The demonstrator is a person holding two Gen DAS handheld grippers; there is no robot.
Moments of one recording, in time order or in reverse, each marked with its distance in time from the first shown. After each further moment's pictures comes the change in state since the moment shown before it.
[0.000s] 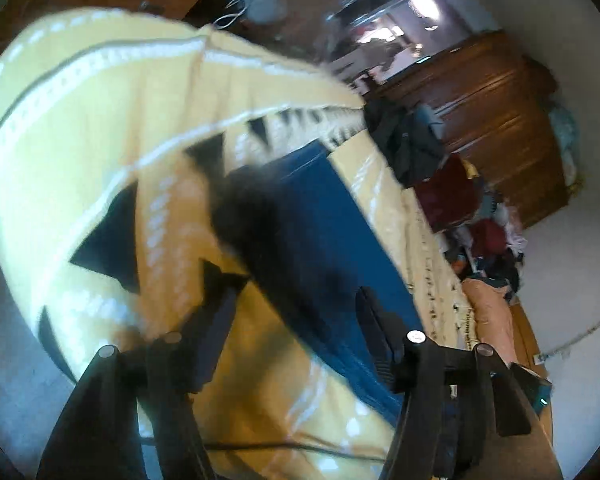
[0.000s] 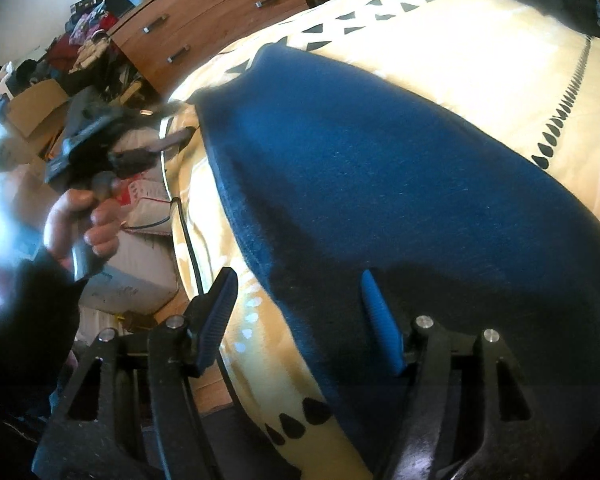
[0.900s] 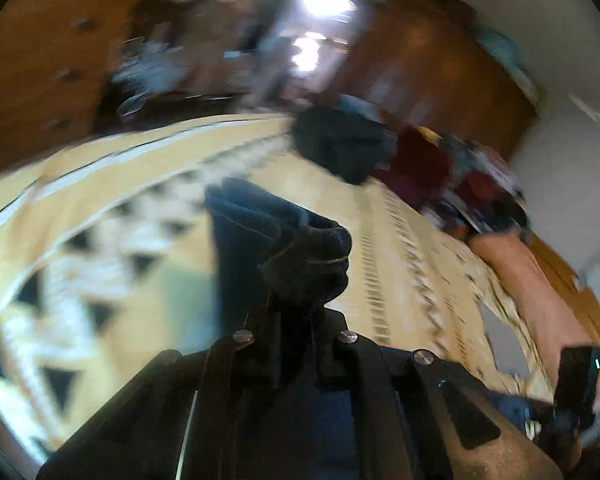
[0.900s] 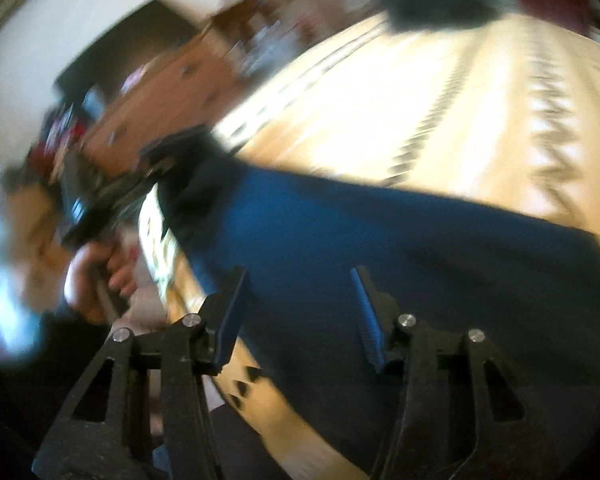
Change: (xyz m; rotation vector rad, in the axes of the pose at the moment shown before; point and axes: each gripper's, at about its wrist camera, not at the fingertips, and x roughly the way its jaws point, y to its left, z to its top) left arm 0.044 -0.185 -0.011 0.455 -0.123 -0.028; right arm -0.150 -0.087 -0.075 0.347 -0.386 -0.144
